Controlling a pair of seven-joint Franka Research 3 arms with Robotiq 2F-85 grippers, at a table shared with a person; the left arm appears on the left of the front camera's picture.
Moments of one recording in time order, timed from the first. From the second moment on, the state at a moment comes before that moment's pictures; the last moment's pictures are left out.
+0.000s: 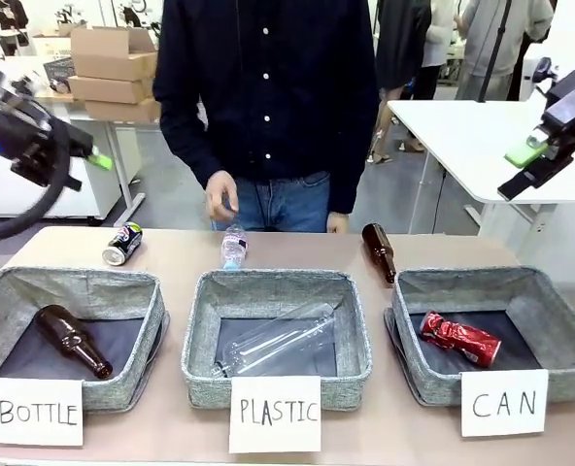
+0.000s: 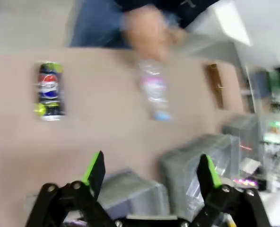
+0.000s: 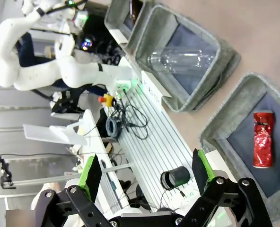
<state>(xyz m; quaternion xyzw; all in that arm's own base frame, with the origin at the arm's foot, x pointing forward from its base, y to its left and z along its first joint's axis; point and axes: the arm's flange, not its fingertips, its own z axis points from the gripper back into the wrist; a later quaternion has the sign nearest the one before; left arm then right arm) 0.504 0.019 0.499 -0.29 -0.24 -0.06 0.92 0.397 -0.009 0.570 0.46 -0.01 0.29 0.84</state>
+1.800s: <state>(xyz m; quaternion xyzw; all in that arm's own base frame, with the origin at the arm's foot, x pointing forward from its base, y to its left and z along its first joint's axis) 0.682 -0.009 0.336 -0.07 -0.05 -0.05 1.00 0.397 -0.010 0.570 0.46 -0.01 0.29 0.84</state>
